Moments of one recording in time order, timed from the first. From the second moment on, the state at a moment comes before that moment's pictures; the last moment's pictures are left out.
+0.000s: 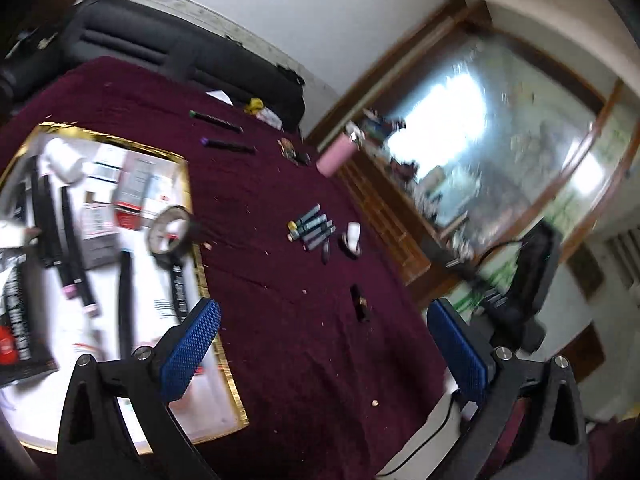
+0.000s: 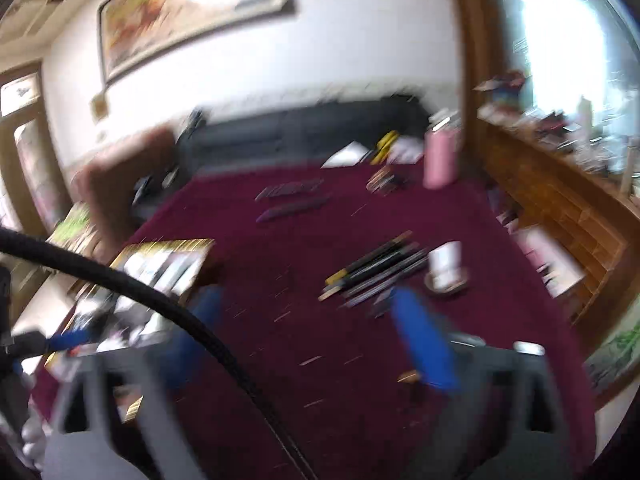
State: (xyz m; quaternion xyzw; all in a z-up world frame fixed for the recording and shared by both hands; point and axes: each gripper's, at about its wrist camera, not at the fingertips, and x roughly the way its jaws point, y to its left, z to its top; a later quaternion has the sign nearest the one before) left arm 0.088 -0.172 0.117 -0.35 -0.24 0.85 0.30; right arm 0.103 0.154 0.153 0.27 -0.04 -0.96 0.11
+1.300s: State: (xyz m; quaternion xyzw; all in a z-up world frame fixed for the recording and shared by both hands) left arm -0.079 0.127 0.049 -0.48 0.05 0.80 0.35; right arm 0.029 0.293 0.012 0.49 -0.19 -0.84 0.11
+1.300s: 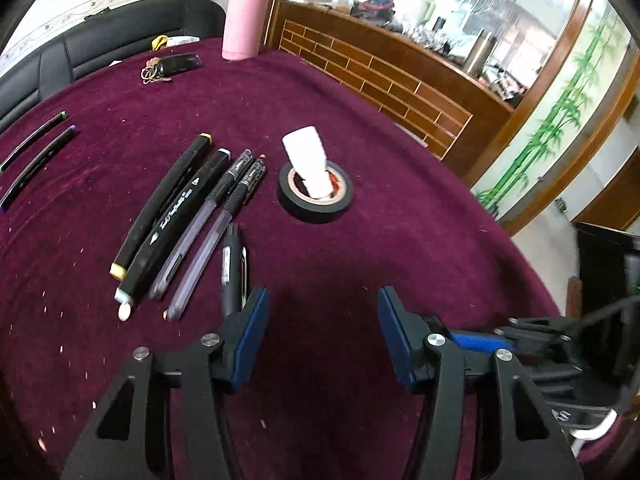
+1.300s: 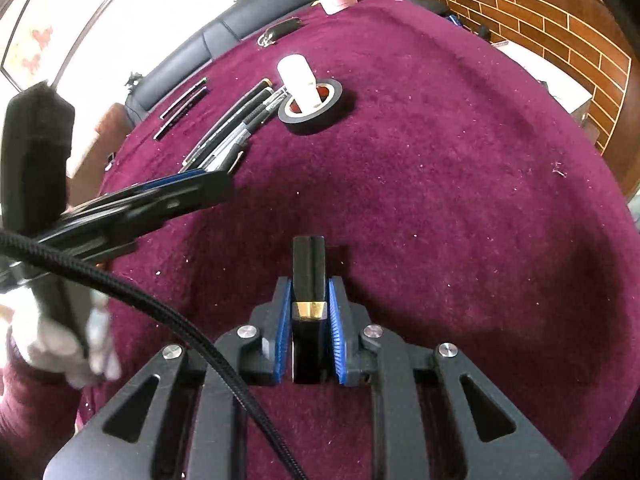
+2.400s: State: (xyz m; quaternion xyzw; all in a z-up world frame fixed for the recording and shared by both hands) left arm -0.098 0.154 0.029 -0.47 0.16 0.82 0.27; right arm 0.029 0.298 0.010 0.47 -0.21 -0.85 0.13
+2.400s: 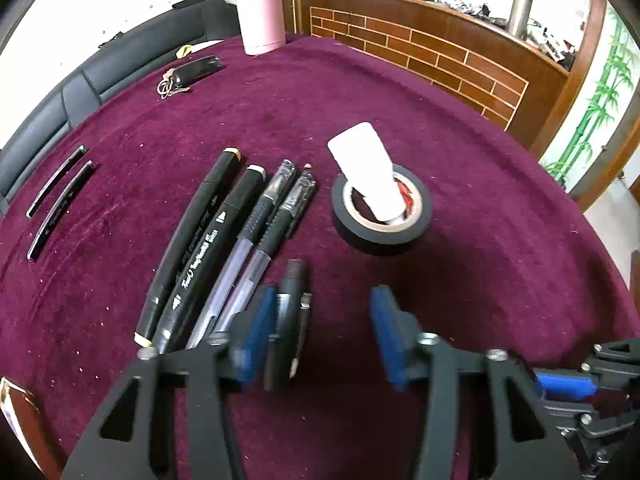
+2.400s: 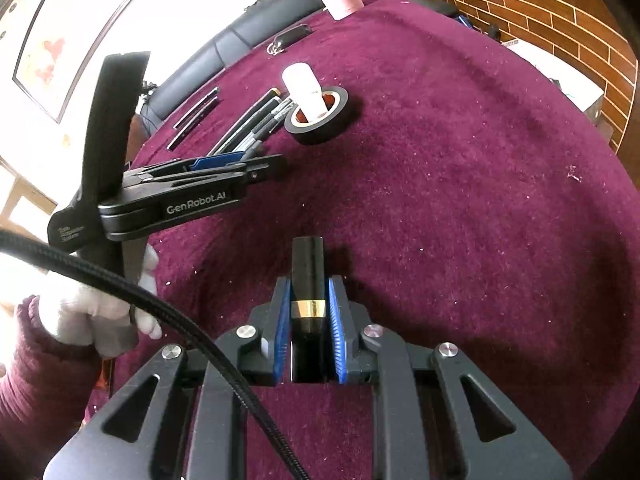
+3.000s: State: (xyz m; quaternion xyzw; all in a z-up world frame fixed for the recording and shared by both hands) left arm -0.022 0.027 0.083 -0.44 -0.04 0.84 0.31; right arm 0.060 0.254 0.057 0.46 -0.18 -0.85 0.19
